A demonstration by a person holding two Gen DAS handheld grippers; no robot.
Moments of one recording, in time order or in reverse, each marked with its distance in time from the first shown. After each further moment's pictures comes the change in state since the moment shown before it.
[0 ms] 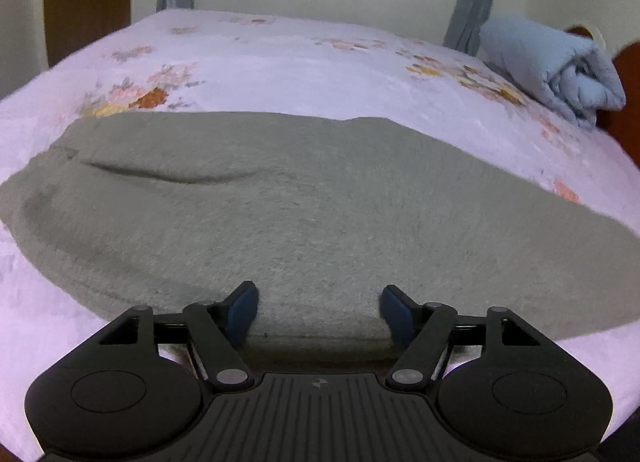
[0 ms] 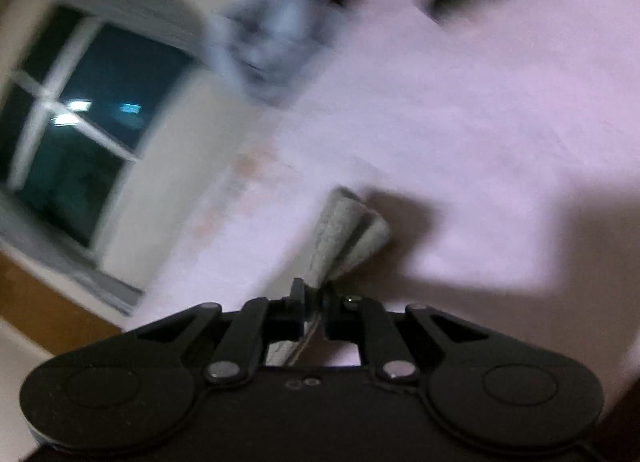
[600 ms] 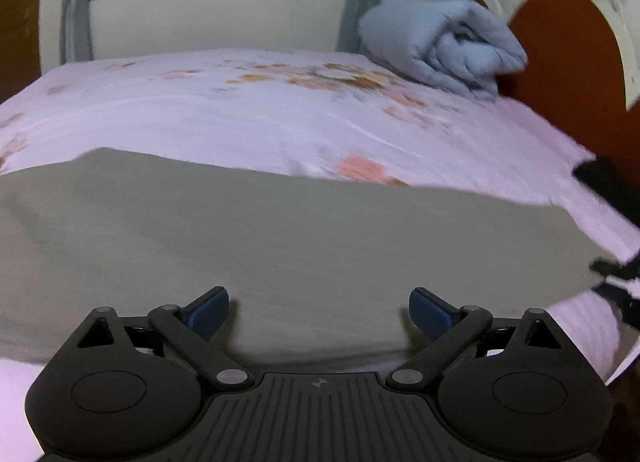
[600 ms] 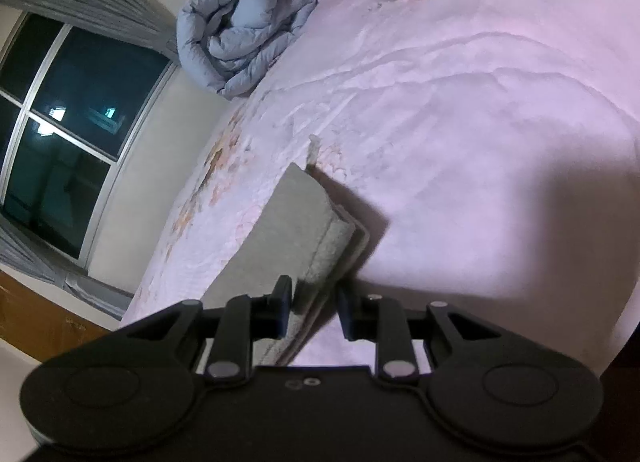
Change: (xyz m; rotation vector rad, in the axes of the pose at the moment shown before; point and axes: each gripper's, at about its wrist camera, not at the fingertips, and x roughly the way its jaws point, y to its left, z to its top) left arm -0.003 -0.274 -0.029 0.153 -0.080 -0.144; right arm -0.020 0.004 -0.005 -0.021 -0.055 0.046
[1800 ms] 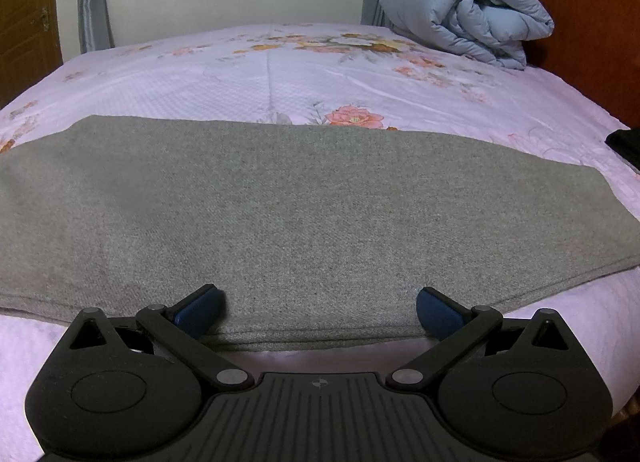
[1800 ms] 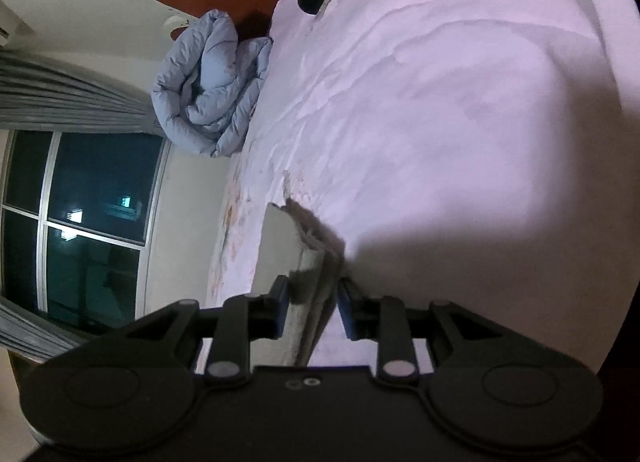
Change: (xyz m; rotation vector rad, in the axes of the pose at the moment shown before) left arm 0.035 -0.043 -0.016 -0.006 0.062 0.116; right arm -0.013 -0.047 -0.013 0.313 -0.124 0.113
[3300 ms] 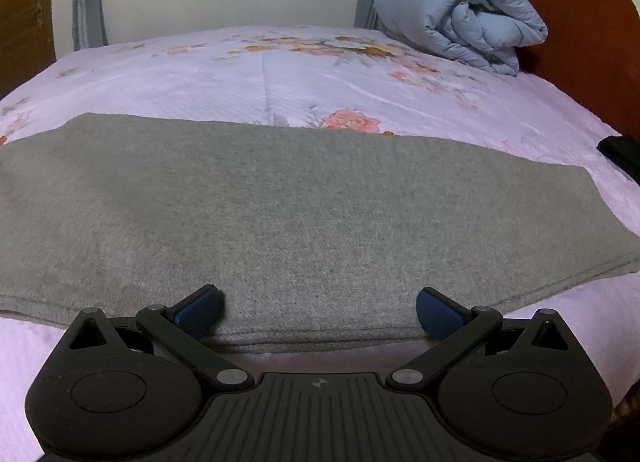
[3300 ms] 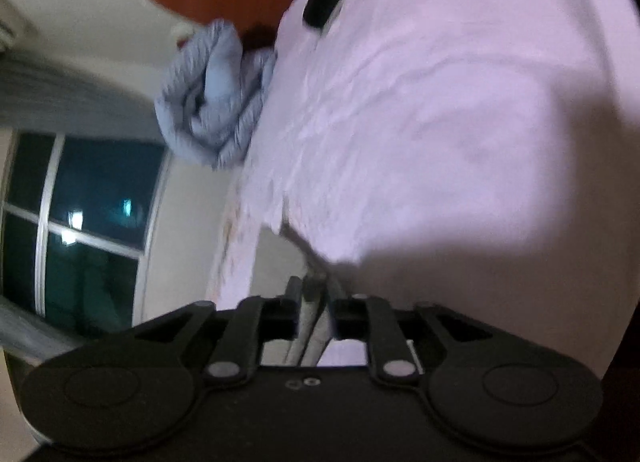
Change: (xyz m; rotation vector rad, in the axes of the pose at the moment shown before) left arm 0.002 0.007 0.000 -0.008 -0.009 -0.034; right arm -0.007 -0.002 0.016 -0.007 -0.051 0.024
